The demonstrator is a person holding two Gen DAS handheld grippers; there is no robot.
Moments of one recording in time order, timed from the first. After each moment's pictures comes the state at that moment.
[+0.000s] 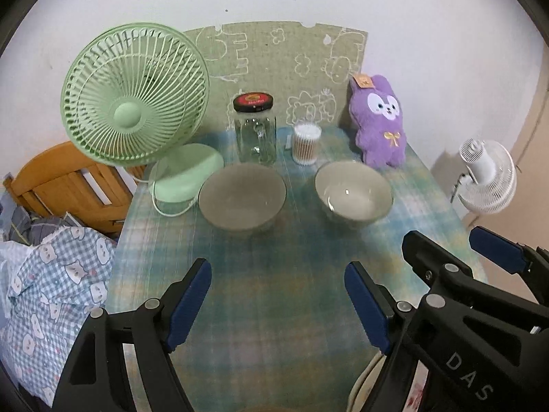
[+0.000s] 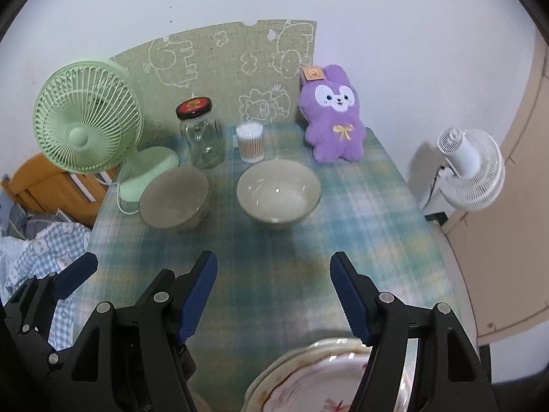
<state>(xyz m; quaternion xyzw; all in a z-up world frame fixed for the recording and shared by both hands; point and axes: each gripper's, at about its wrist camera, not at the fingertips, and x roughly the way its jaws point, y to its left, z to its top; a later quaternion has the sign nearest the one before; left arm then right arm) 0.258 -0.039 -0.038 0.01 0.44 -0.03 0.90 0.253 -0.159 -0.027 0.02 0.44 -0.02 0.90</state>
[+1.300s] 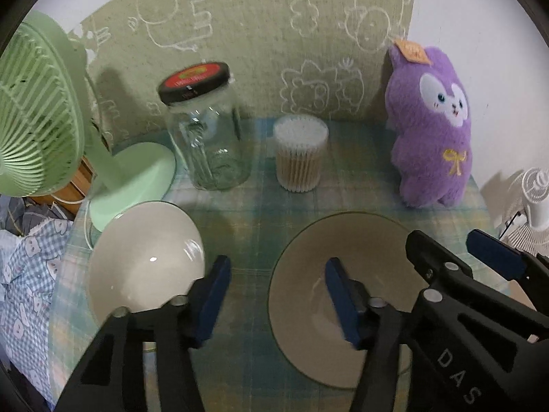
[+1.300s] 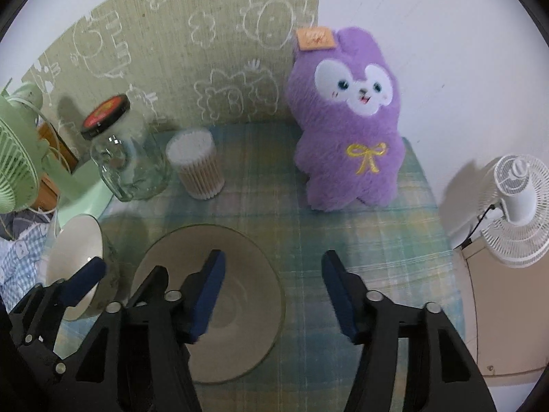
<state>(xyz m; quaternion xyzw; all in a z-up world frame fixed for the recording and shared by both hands) 0.429 -0.118 -0.133 0.00 0.48 0.04 0.87 0.447 -0.233 -0.121 0.01 0.48 0.03 0.87</state>
